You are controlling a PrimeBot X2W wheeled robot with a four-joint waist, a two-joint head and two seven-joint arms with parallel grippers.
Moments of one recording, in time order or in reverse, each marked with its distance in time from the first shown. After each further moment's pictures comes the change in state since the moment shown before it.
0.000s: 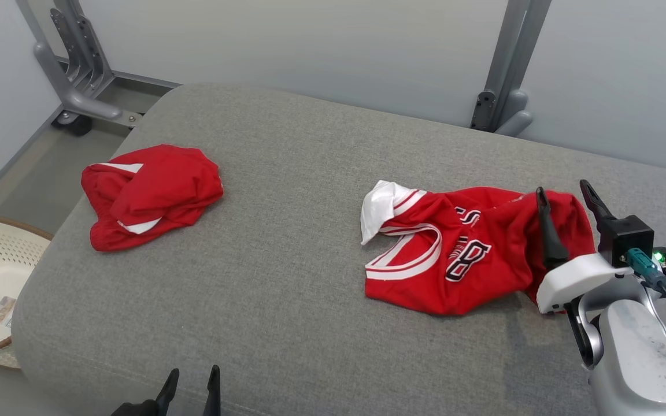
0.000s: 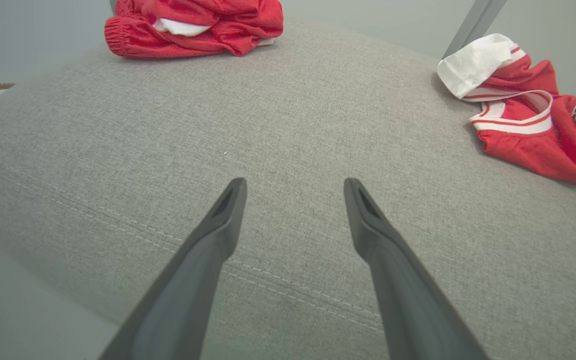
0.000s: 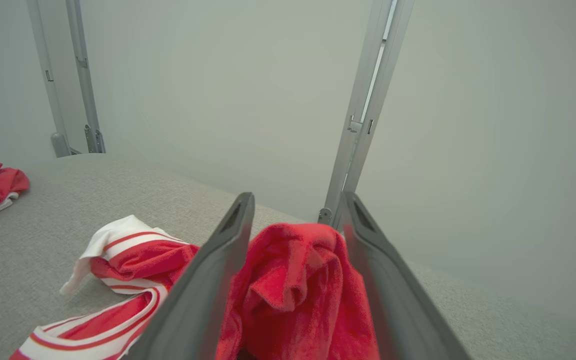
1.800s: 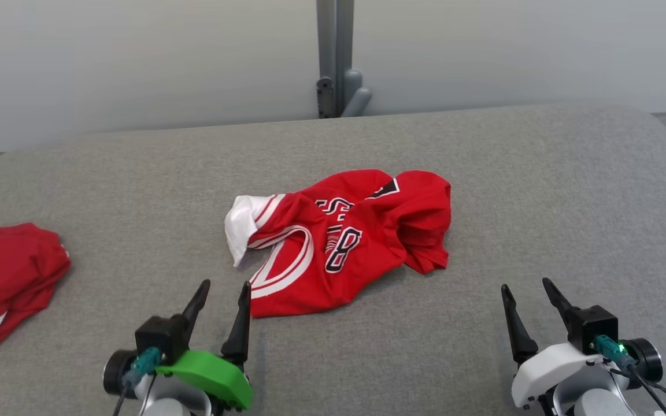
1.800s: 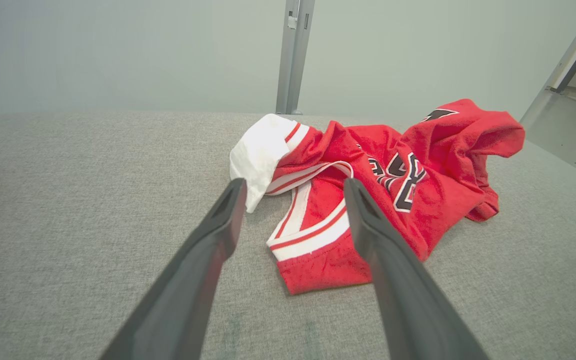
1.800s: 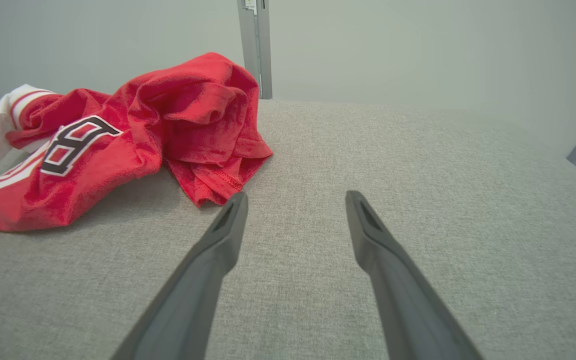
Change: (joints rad) left arm -0.211 0.000 -0.113 0.016 -0.013 0.000 0.000; right arm 0.239 0.048 0.082 -0.008 0.093 0.000 0.000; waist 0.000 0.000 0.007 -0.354
